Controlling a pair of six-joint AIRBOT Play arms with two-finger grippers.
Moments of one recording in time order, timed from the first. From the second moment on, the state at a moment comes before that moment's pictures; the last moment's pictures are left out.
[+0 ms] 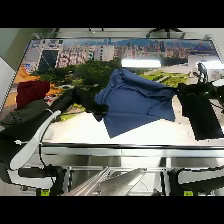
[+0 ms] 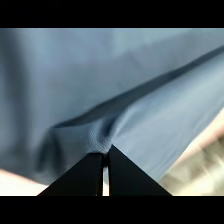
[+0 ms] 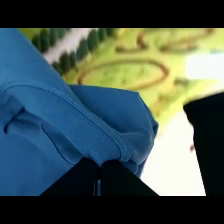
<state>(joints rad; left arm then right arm) -0.37 -1.56 1.17 -2.10 1.05 1.64 -0.36 -1.63 1.28 -0.84 1.00 0.99</state>
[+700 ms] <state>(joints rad) -0.02 -1.60 1.40 -2.02 1.20 1.80 -0.36 -1.57 1.09 -0.71 1.21 0.98</state>
